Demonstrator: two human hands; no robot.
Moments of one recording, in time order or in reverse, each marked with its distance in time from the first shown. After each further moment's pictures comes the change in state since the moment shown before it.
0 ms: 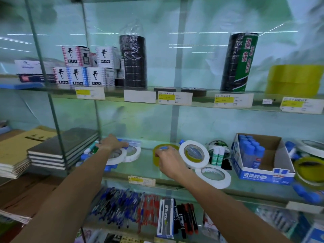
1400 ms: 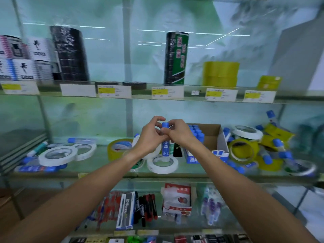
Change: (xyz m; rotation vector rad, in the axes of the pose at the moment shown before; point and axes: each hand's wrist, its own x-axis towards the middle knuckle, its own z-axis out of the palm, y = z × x) left_hand -0.258 0.261 0.064 -0.792 -0.110 0.823; right_hand -0.073 0.131 -0.138 0.635 0.155 0.549
